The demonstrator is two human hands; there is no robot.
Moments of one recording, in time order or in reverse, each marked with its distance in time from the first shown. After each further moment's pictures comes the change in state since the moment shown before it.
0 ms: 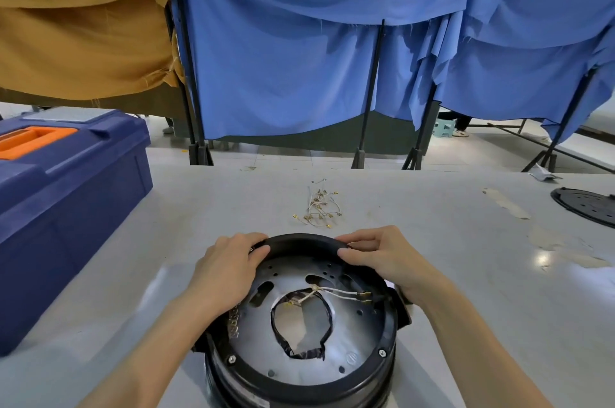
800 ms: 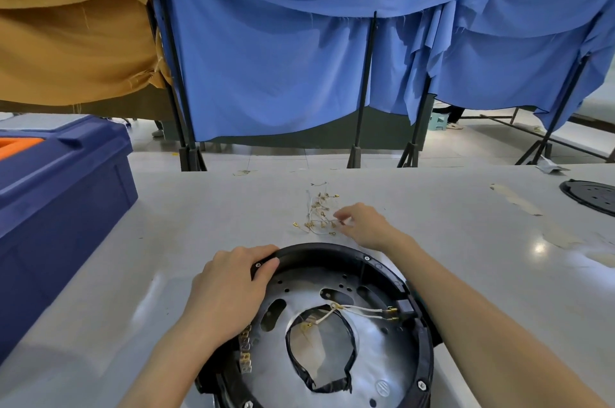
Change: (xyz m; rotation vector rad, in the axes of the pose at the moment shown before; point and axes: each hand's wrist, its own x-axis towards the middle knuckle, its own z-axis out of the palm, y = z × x) left_hand 0.013 0.000 0.007 -0.027 0.048 0.036; right_hand 0.125 0.017 -0.013 -0.846 0.080 0.008
